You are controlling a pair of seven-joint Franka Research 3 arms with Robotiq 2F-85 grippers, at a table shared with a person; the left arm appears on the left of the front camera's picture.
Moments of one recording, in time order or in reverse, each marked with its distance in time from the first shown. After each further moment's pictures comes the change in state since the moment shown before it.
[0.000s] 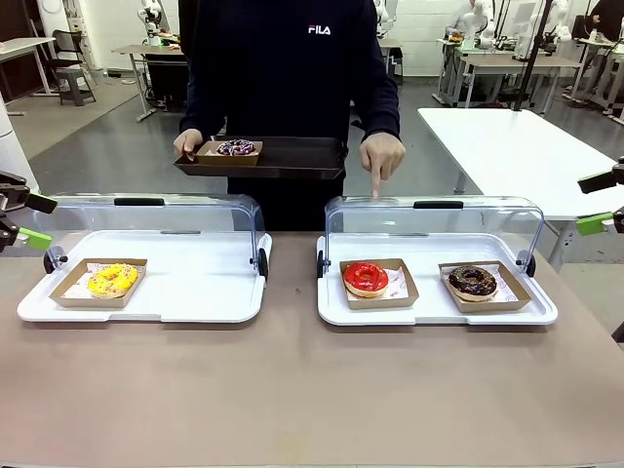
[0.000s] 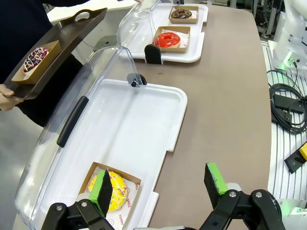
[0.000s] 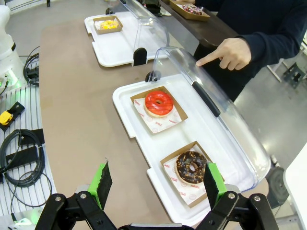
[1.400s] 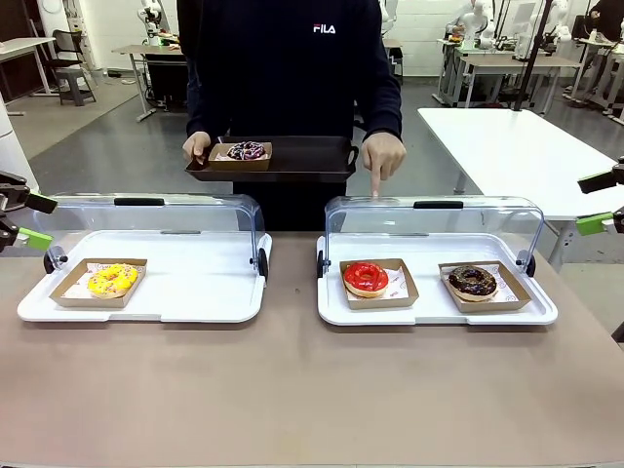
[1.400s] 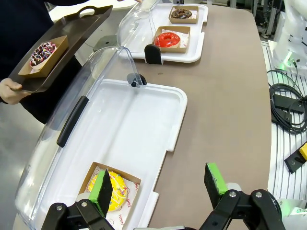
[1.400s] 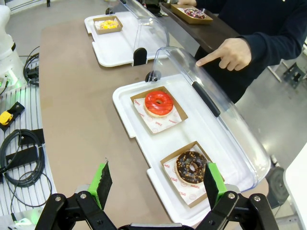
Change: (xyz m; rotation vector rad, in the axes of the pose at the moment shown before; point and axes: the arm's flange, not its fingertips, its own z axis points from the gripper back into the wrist) left arm 0.000 0.000 0.000 0.000 0.000 0.000; right arm 0.000 0.000 0.000 0.000 0.000 0.000
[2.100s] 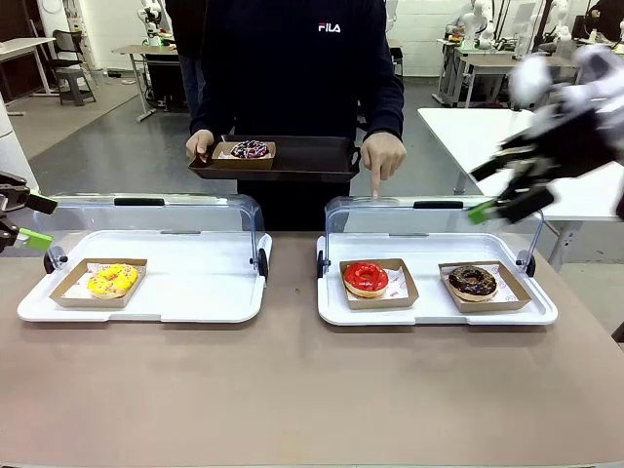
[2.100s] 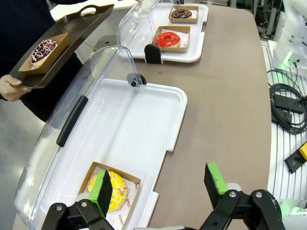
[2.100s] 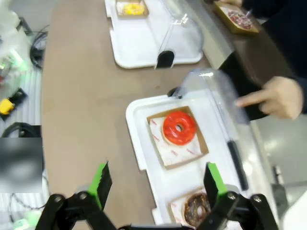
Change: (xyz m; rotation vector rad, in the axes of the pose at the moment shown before) left arm 0.000 0.000 0.000 -0.001 0.001 0.000; right arm 0.117 0.024 -0.148 0.128 0.204 0.153
